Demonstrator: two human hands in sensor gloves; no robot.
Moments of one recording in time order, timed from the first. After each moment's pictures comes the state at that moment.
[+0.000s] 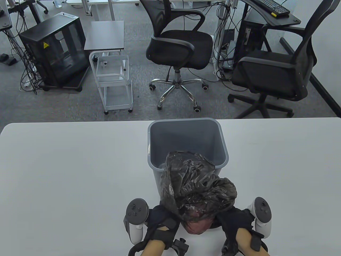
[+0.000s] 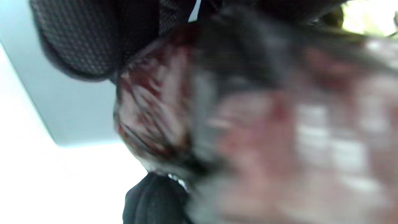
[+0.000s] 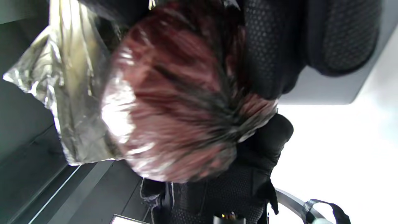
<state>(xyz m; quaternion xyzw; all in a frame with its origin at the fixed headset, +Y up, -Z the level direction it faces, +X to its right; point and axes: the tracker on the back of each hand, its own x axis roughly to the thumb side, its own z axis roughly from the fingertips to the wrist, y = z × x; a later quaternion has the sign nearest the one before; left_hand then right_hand) -0.090 -0.719 -0.264 -0.04 -0.08 0.65 0.75 0.184 -0.728 -0.260 0.20 0.11 0.66 0.72</state>
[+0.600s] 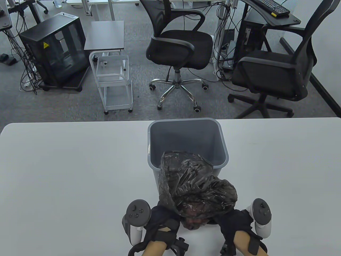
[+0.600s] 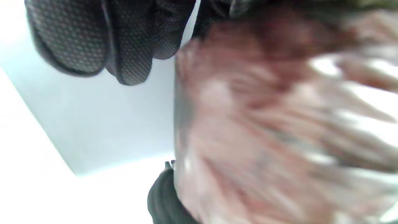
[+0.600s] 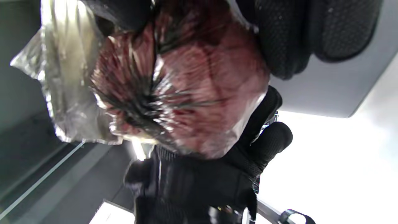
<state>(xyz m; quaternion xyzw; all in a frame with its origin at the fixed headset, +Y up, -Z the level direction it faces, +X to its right) -0.092 -0.713 -0.262 0.00 -0.08 0.60 0.80 0.181 -0.723 -0.258 0.22 0.09 0.69 0.69</state>
